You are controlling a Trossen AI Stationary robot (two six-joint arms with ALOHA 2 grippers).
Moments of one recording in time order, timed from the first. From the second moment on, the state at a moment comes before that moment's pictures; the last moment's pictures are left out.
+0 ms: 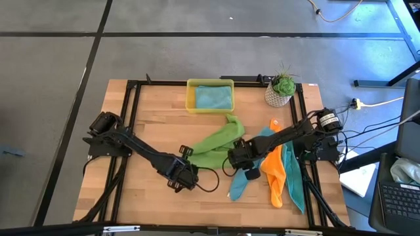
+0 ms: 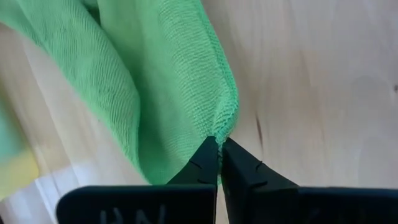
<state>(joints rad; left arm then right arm) -0.47 1.81 1.28 -0.93 -0.38 -0.14 0.25 1.79 0.99 -0.58 -0.01 -0.11</state>
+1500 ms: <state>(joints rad) -0.96 1.49 1.39 -1.58 -0.95 -1.19 0.55 1.79 1.89 -1.27 1.30 0.02</state>
